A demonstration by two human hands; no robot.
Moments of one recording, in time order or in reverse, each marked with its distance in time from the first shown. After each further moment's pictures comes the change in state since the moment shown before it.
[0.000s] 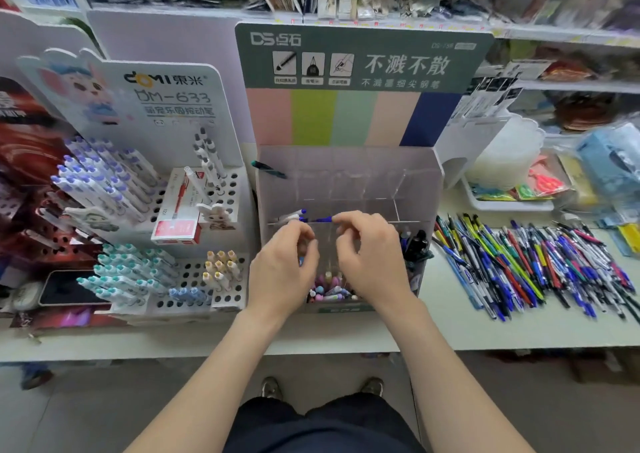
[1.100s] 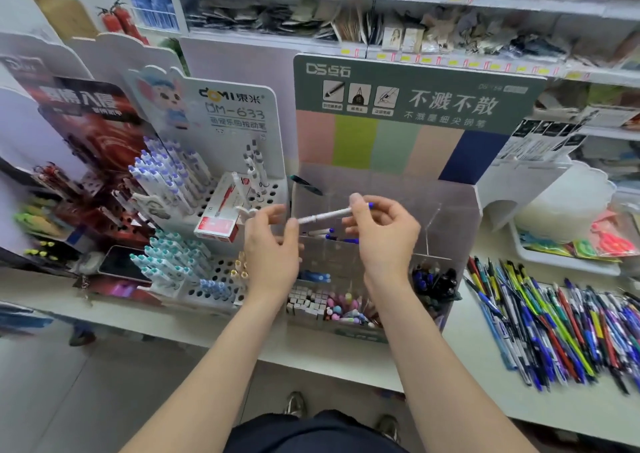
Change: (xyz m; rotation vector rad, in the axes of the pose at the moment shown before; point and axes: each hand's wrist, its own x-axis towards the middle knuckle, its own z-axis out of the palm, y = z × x) left_hand 0.029 0.000 -0.028 -0.331 0.319 -0.492; right_hand 0.055 -0.042 0.006 0.953 0.119 0.514
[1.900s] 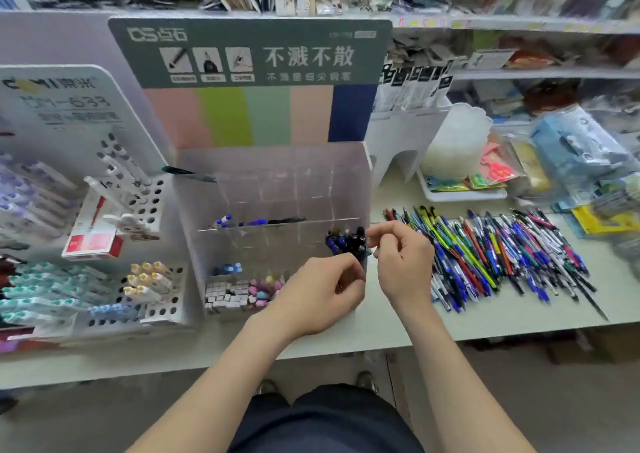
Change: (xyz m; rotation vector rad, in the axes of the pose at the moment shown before) left_hand -0.109 0.037 0.111 0.347 -1.078 0.305; right_hand -0.004 0.022 -0.194 -0.611 0.168 -0.236
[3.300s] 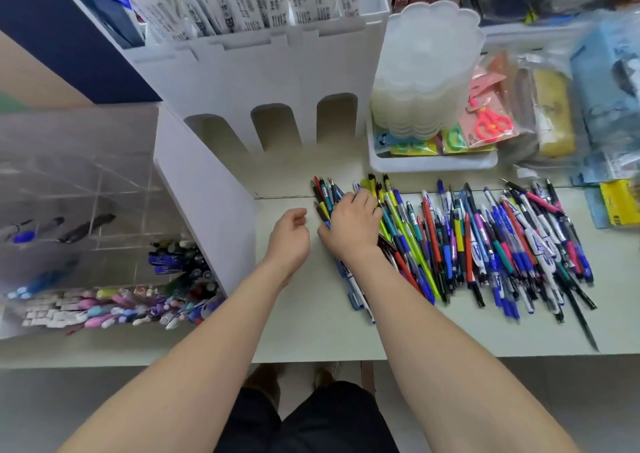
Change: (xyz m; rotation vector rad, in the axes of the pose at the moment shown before) left_hand 0.256 -0.045 0.195 -0.481 0.351 -0.770; right_hand 0.181 0.249 0.005 -0.977 -0.570 0.034
